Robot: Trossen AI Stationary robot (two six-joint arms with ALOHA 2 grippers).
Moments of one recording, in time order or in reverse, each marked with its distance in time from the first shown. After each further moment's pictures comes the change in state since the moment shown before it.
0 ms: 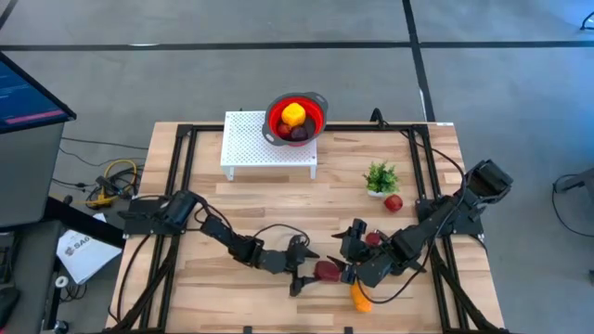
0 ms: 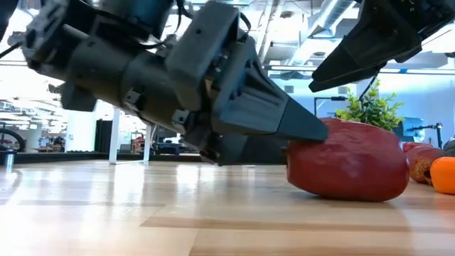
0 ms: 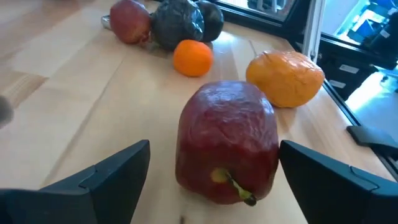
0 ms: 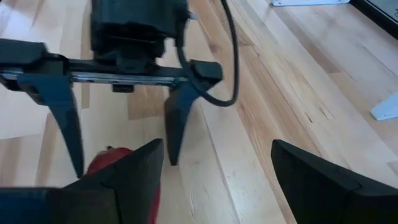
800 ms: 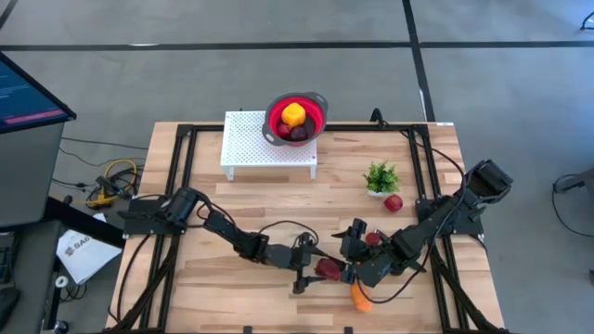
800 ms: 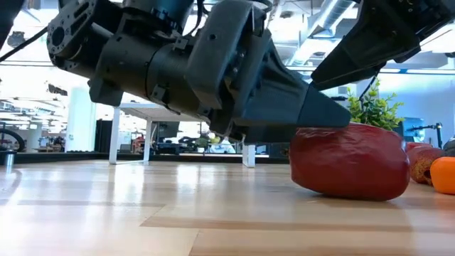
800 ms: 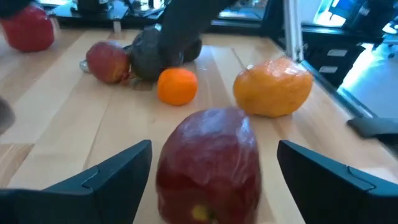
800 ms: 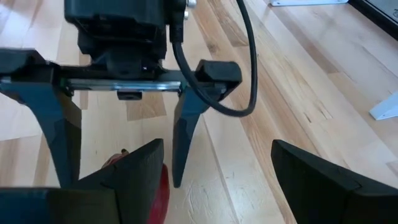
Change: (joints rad) left arm 0.040 0.009 0.057 -0.006 0.086 0.226; right arm 0.000 0.000 0.000 0.000 0.002 0.005
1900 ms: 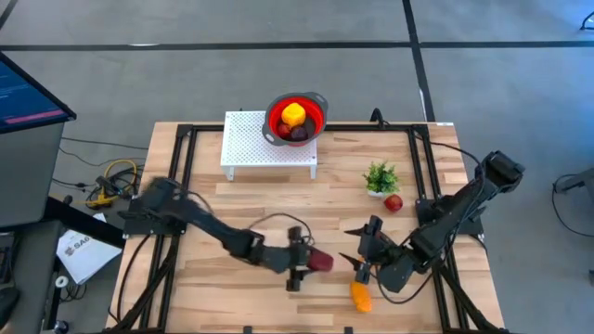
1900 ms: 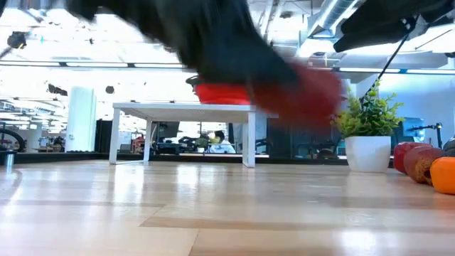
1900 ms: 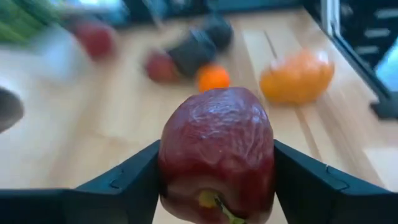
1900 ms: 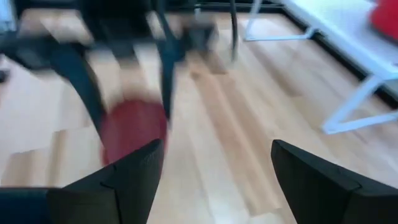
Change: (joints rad) left arm -0.062 -0.292 0.040 -0.549 -0.203 0.041; right arm 0.100 -0.153 0.002 -0.172 0.178 0.056
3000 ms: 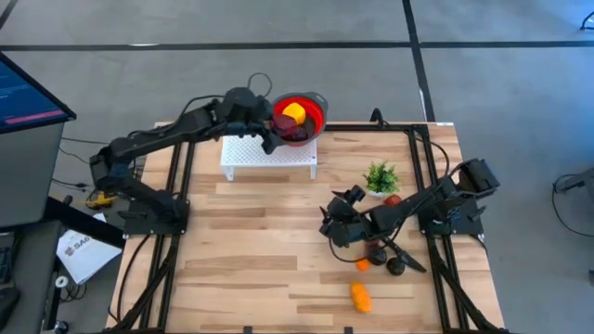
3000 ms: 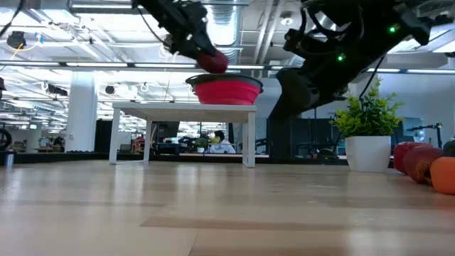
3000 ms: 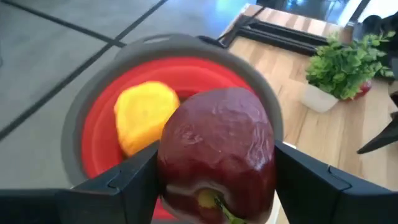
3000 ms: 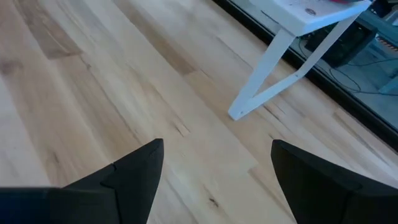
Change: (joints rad) left arm 0.926 -0.445 0.277 -0.784 0.403 0.157; right arm -0.421 0.233 -0.001 0.141 0.005 -0.055
